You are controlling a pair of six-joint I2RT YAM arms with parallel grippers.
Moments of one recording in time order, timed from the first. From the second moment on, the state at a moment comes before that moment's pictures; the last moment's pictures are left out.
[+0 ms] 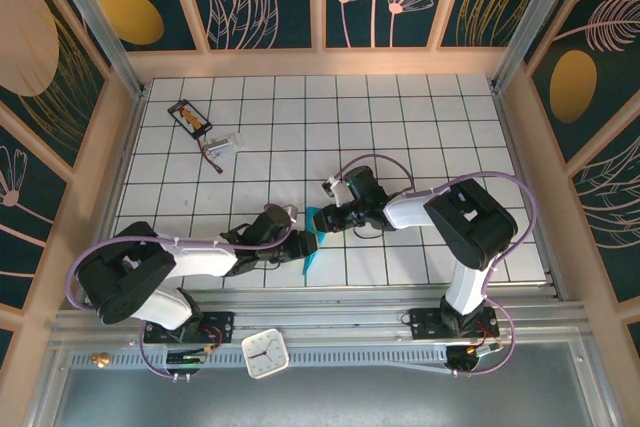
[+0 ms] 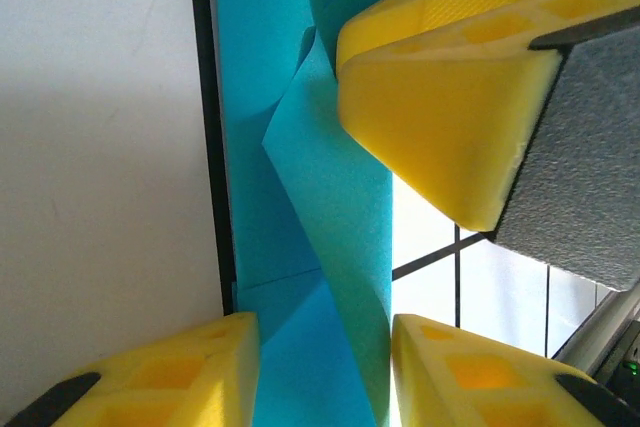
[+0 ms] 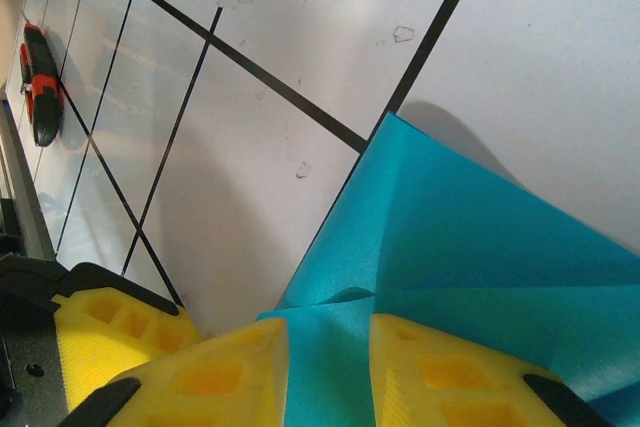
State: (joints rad) left arm -0.87 1.47 0.42 0.27 0.20 -1.04; right arm 0.69 1.79 0.75 0.20 -0.59 0.42
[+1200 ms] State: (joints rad) left arm -0.88 1.42 0.37 0.27 0.20 -1.06; right arm 0.68 1.80 0.76 0.18 -0.60 0.44
